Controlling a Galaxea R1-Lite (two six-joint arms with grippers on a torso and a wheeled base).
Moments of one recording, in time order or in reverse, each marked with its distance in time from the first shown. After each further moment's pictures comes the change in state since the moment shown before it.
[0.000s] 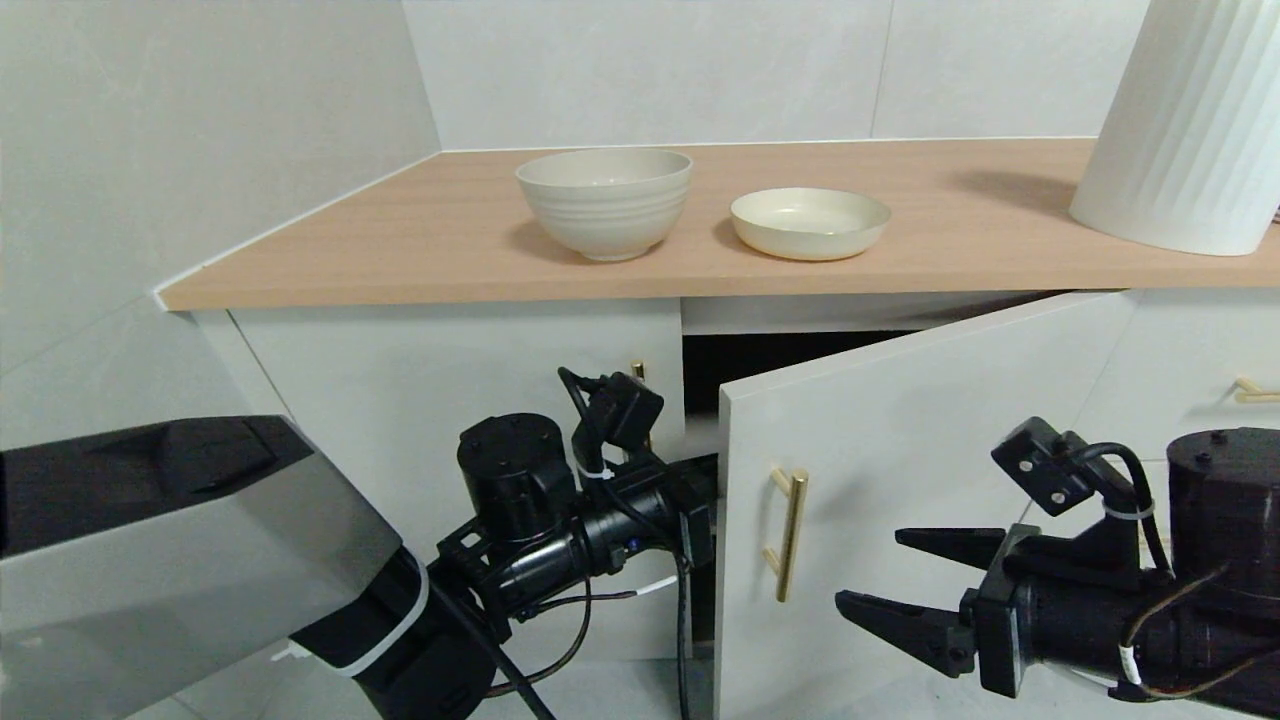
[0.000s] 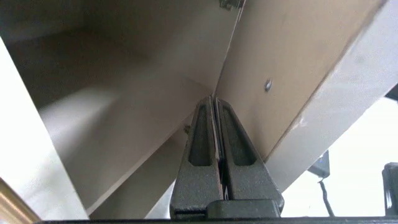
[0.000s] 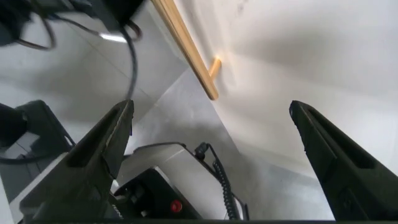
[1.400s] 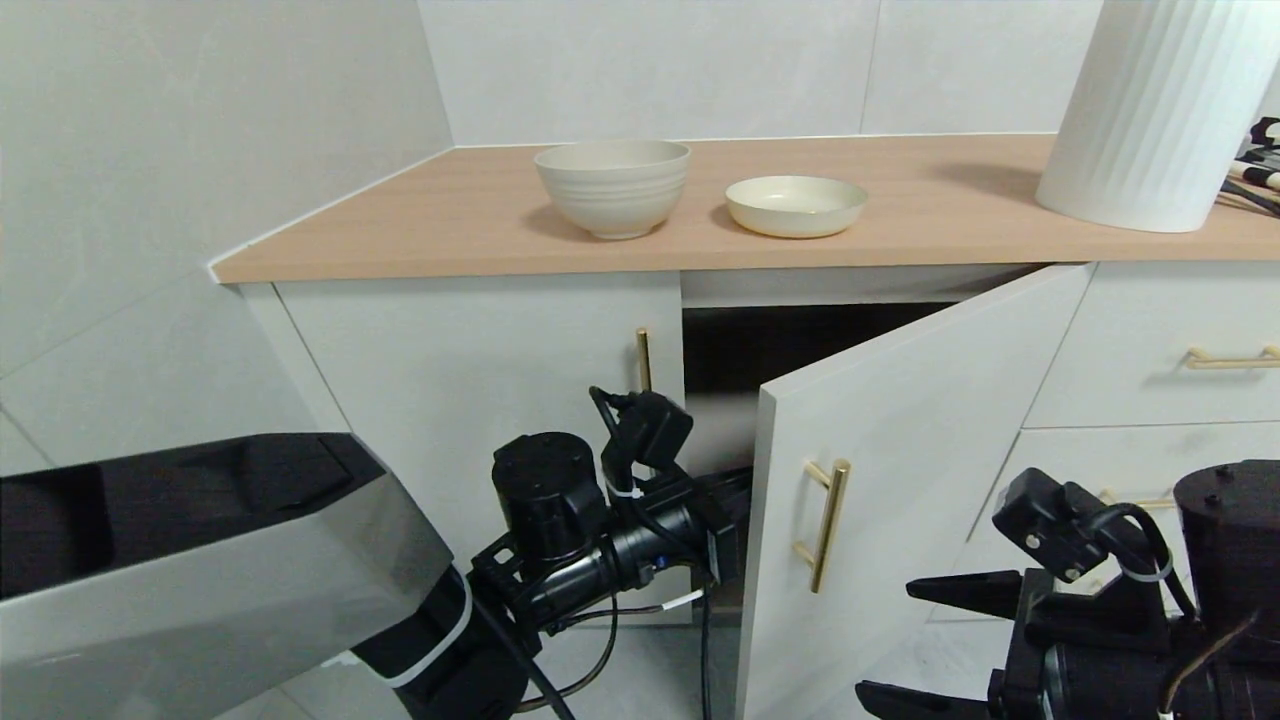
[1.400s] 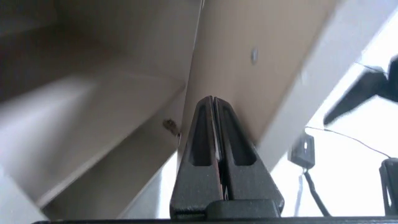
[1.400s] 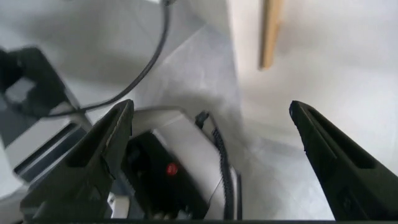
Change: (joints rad) left arm -0.042 0.066 -0.036 -0.050 0.008 0.003; right arm 0.059 -0.068 0.008 0.192 0.005 -0.114
